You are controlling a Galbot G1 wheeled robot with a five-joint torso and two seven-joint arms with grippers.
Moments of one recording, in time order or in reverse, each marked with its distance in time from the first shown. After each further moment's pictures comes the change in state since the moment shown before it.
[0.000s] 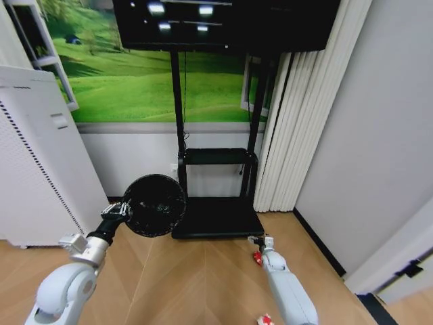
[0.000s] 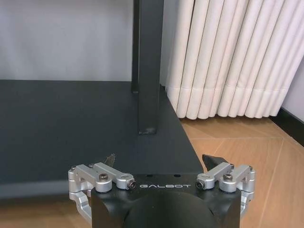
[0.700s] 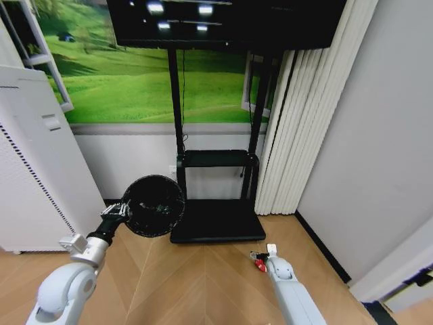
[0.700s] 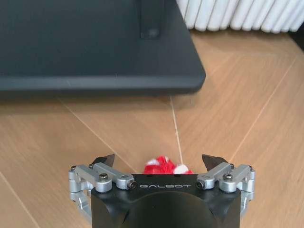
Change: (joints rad) left arm 0.002 -0.008 -0.007 0.015 0.002 -0.006 0.016; right arm -0.097 -0.019 0.012 0.108 -0.009 -0.411 -0.044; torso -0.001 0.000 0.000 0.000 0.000
